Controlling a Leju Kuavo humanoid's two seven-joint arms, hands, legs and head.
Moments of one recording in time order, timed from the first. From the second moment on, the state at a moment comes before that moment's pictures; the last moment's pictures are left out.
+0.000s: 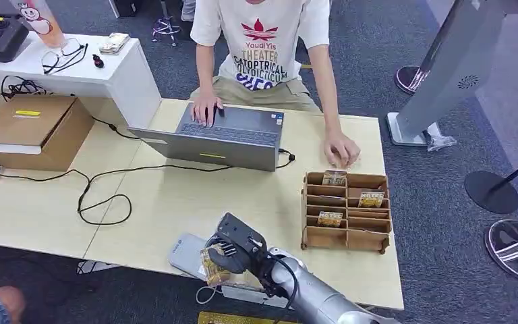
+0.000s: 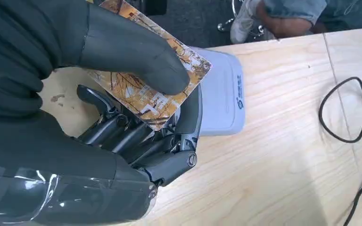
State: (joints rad) left arm -0.11 -0.15 0.60 -0.17 -0.70 0.24 0.14; right arm -0.64 0.30 0.96 -0.37 -0.34 0.23 -0.29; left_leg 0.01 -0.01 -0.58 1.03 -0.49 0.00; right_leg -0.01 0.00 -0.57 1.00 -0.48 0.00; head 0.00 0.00
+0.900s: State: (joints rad) left arm -0.13 -0.15 0.60 -0.17 -0.71 0.24 0.16; right arm -0.66 0.32 0.95 -0.34 -0.27 0.14 -0.22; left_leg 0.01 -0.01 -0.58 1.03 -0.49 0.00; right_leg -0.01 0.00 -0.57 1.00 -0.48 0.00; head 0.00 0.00
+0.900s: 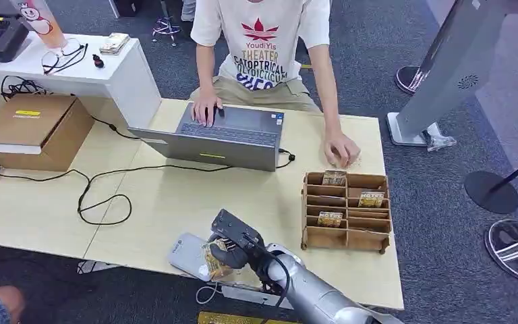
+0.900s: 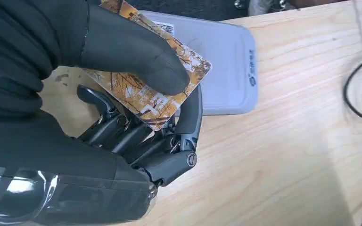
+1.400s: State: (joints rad) left arm -0.13 -0.15 0.59 -0.17 -0.71 0.25 0.15; right arm -0.63 0.33 0.95 -0.32 -0.18 0.14 -0.17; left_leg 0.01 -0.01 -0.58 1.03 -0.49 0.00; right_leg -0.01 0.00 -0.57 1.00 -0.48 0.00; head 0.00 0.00
